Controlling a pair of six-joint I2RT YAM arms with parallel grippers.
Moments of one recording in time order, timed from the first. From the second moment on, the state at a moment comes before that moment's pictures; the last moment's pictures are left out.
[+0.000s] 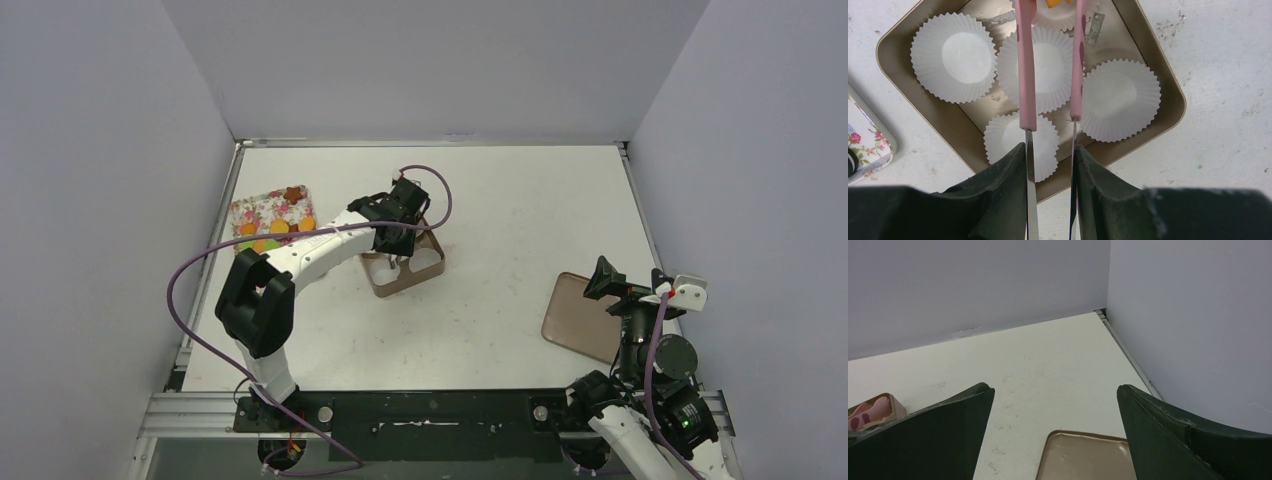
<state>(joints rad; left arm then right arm) -0.69 1.78 1.43 -0.71 -0.28 -0.46 0.51 0.10 0.62 -0.40 0.70 0.01</state>
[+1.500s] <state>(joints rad) -0.69 1.76 1.43 -0.71 -0.31 -0.46 0.51 0.10 0.62 -0.40 0.70 0.01</state>
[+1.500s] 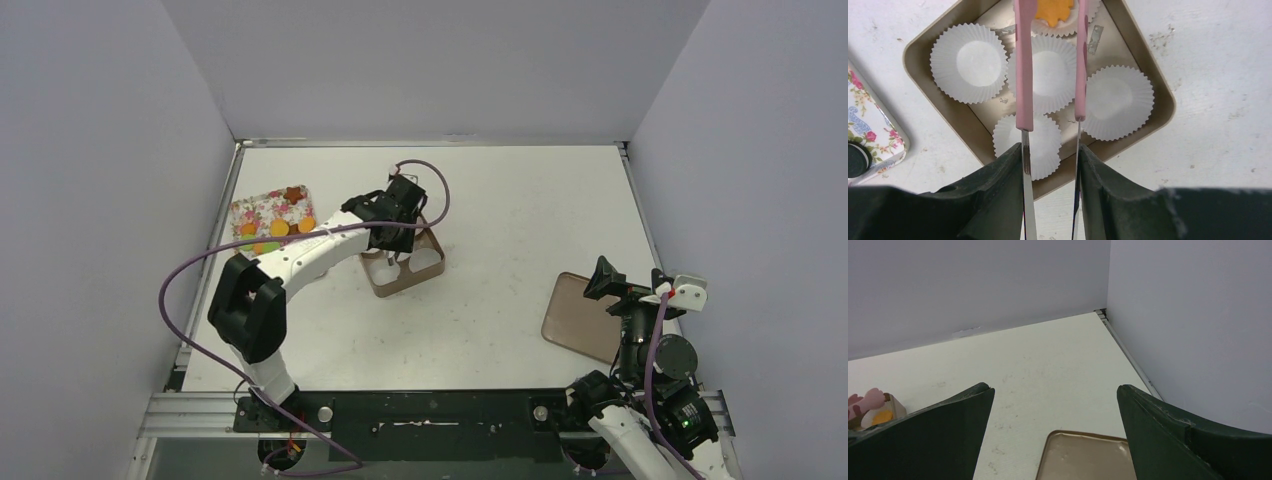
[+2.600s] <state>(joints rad) -0.23 1.42 1.23 -0.96 -0.30 -0.44 0.51 0.10 0.62 -0.40 0.70 0.01</state>
